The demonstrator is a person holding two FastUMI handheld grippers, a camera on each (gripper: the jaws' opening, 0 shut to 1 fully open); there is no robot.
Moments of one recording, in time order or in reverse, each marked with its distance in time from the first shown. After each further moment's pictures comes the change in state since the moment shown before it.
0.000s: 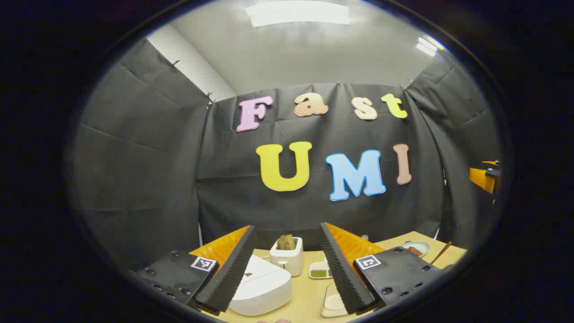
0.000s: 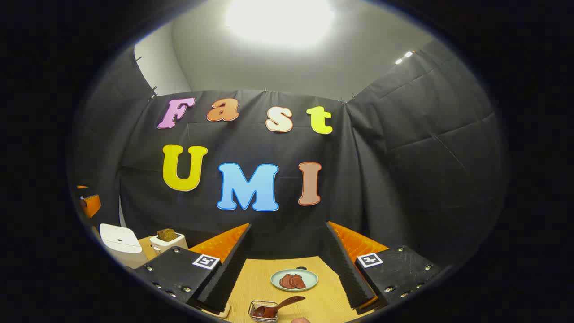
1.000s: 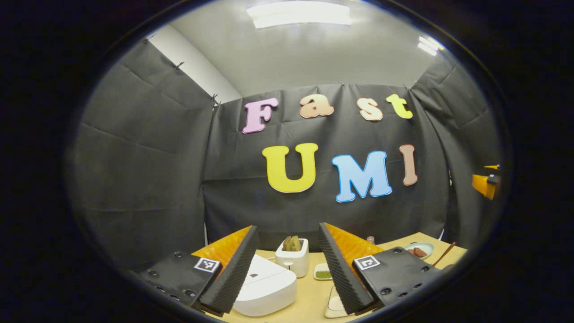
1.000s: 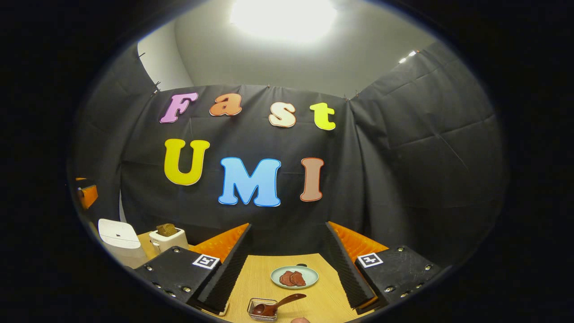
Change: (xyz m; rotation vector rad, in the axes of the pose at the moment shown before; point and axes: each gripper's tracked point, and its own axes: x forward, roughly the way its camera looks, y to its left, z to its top) left arm 0.002 0.015 0.001 -0.012 -0.009 0.045; right arm 0.004 0.008 -0.011 -0.014 0.024 0.010
